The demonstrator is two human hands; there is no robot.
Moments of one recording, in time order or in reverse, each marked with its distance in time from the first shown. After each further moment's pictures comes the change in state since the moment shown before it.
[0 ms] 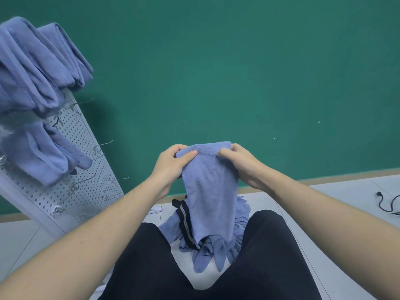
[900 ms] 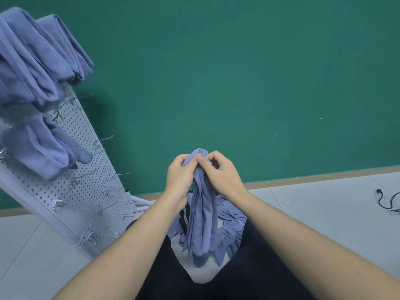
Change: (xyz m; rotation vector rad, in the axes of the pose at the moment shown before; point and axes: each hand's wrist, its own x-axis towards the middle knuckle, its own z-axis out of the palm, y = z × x) left_hand -0.021 -0.029 0.035 -0.274 0.160 -0.114; right_hand -0.024 0.025 0.059 -0.144 0.176 -0.250
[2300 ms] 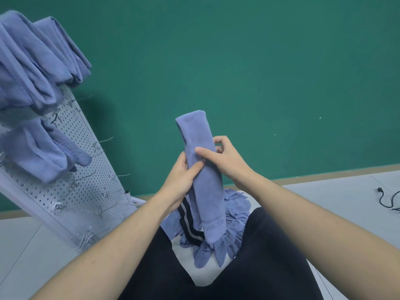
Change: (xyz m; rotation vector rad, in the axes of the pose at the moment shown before) left_hand 0.003 0.003 -0.010 0.096 -0.342 0.106; right_hand 0.027 -0.014 -0.025 0.175 -0.128 0.094
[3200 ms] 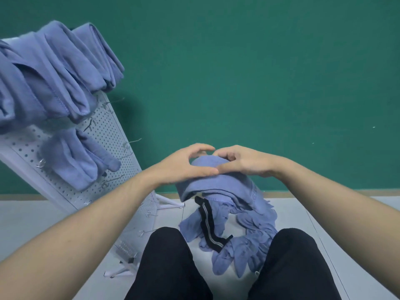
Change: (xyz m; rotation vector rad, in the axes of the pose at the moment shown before) left_hand 0.033 0.083 -0.077 0.802 -0.206 0.027; right_hand 0.072 -0.039 -0.005 -0.297 -0.746 -0.062
